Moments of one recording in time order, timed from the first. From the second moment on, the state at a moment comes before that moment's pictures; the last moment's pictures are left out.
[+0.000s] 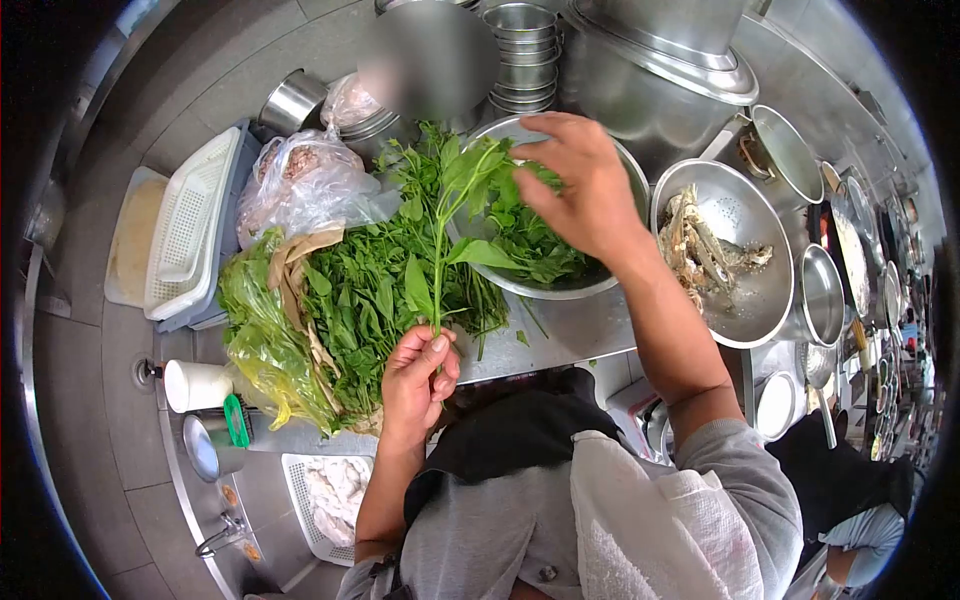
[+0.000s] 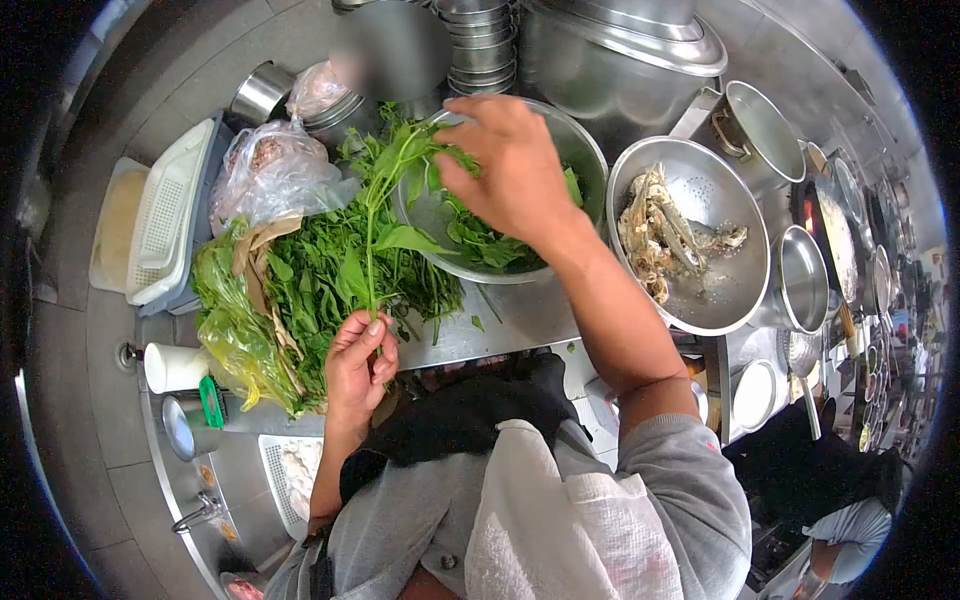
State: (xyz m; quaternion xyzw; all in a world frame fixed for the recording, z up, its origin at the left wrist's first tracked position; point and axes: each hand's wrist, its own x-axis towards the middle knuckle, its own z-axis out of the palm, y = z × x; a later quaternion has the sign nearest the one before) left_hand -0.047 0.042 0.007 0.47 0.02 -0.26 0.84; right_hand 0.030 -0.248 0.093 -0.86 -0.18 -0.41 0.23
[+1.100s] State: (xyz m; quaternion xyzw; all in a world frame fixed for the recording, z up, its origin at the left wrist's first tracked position) left_hand -0.057 0.052 -0.003 0.41 0.02 -0.35 0.84; right_hand 0.036 -0.247 0.065 -0.82 -0.12 -0.33 0.45
